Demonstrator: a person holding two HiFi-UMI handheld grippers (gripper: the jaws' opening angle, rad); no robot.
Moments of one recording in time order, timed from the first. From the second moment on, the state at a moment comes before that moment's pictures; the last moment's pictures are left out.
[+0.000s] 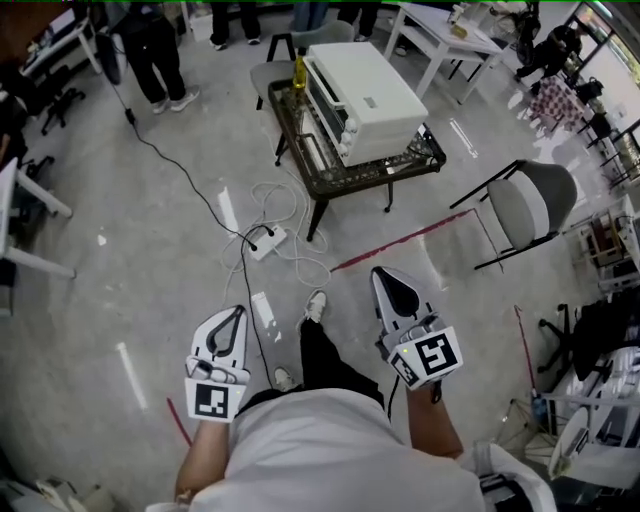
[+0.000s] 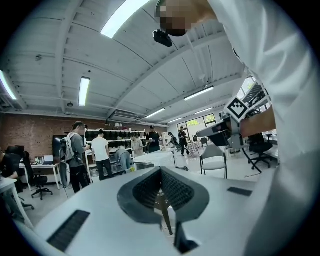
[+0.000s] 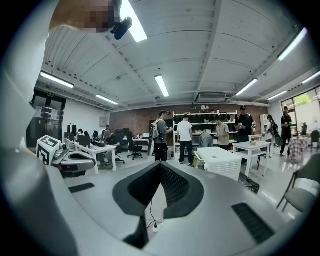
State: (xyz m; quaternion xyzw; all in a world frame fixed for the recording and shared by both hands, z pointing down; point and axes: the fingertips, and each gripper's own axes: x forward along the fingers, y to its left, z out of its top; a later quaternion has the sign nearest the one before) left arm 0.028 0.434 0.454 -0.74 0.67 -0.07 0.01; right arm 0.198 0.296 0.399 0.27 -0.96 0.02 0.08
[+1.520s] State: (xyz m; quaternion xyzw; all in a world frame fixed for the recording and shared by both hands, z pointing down) left arm -0.076 -0.084 0.450 -0.85 0.52 -0.08 0.03; right arm 0.029 -0.119 0.379 0.30 -0.95 0.05 0.08
